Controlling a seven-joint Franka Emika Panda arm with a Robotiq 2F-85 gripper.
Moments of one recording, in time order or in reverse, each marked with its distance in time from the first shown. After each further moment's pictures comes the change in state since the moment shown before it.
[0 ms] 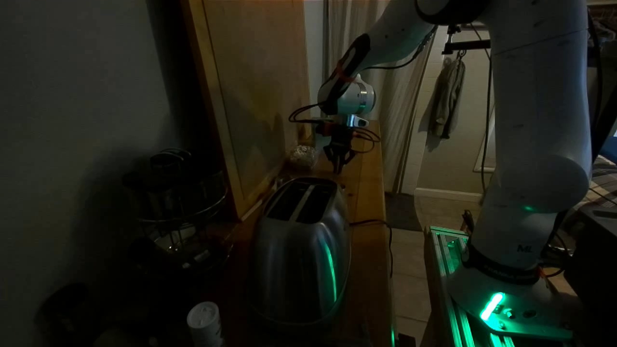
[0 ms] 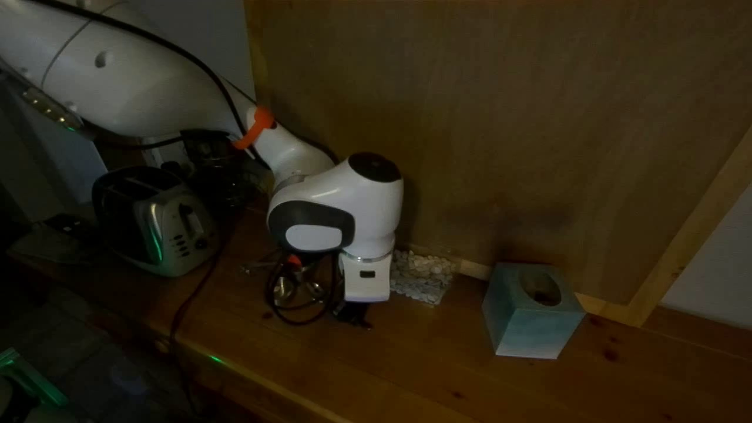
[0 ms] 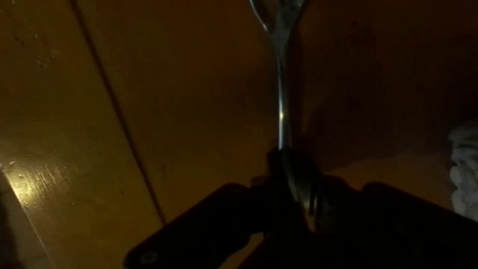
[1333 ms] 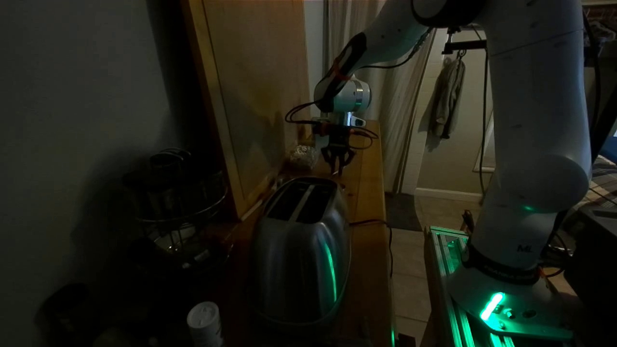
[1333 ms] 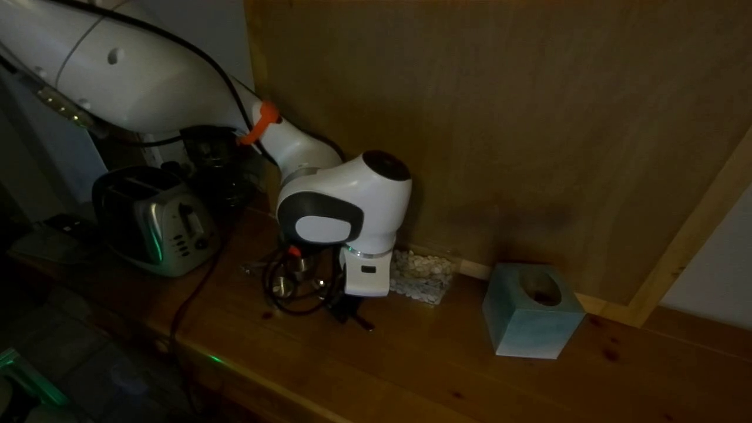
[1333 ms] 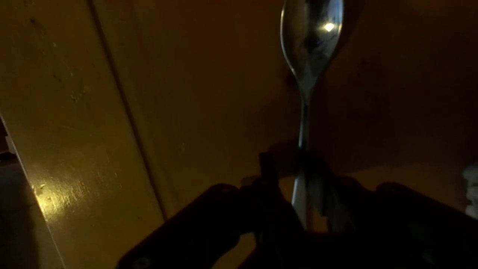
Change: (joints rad) arm -0.001 0.020 0.010 0.050 -0.001 -0.134 0.015
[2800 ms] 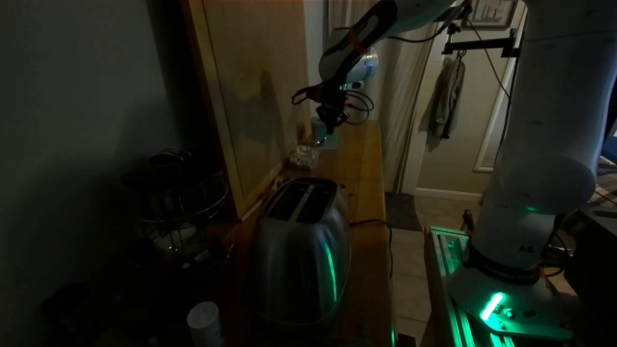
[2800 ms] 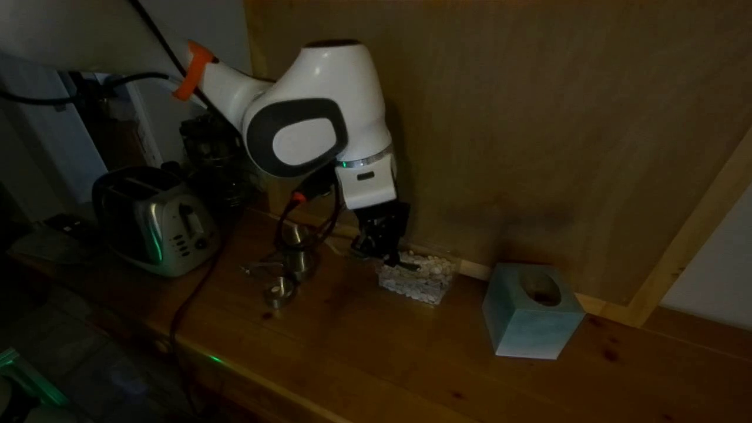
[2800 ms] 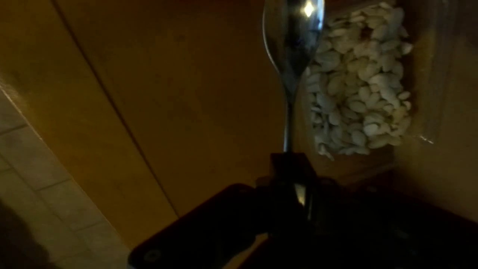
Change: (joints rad) arm 0.067 -0.231 -0.021 -0.021 -0.396 0.231 0.319
